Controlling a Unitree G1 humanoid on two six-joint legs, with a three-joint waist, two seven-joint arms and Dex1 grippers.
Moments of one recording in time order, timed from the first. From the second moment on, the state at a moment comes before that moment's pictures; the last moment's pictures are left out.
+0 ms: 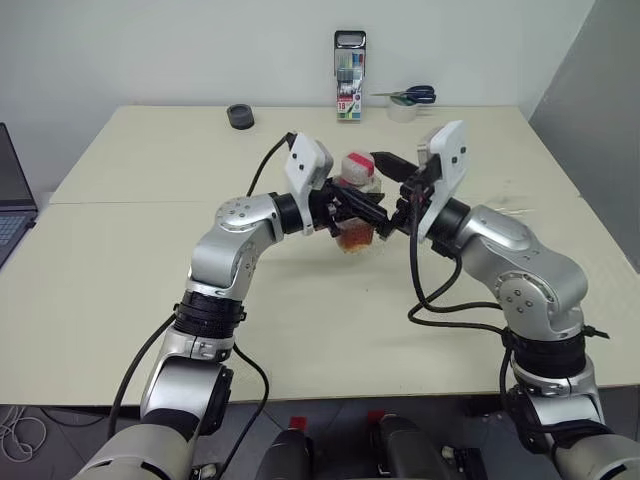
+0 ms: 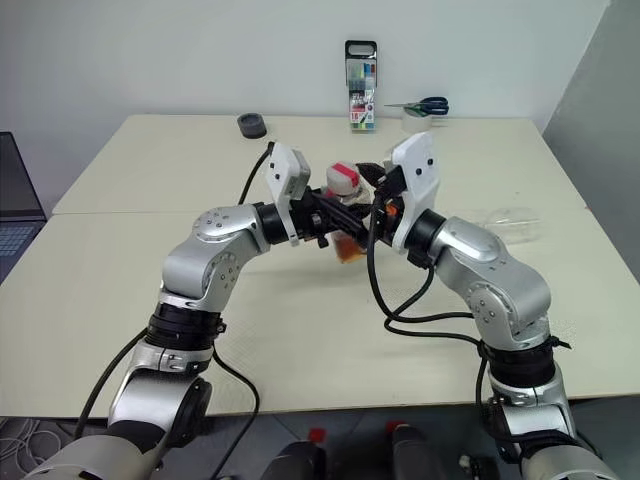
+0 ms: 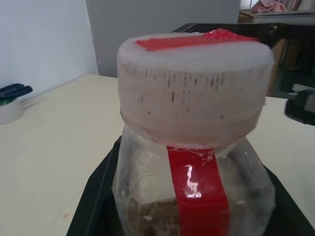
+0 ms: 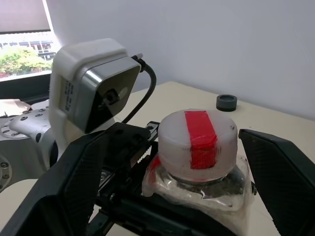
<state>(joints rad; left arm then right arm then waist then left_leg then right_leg) -0.78 0.31 -0.09 0.08 -0.35 0.45 -0.86 -0.67 -0.32 0.06 -0.39 0.59 0.75 0.38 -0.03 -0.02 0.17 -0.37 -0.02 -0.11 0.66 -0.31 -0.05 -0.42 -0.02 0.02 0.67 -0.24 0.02</state>
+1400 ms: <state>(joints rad) -0.74 0.47 -0.08 -0.26 -0.63 0.78 -1.02 -0.81 -0.45 -0.01 -0.27 0.85 0.90 0.83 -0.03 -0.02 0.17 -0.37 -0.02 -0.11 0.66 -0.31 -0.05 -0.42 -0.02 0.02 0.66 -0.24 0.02</state>
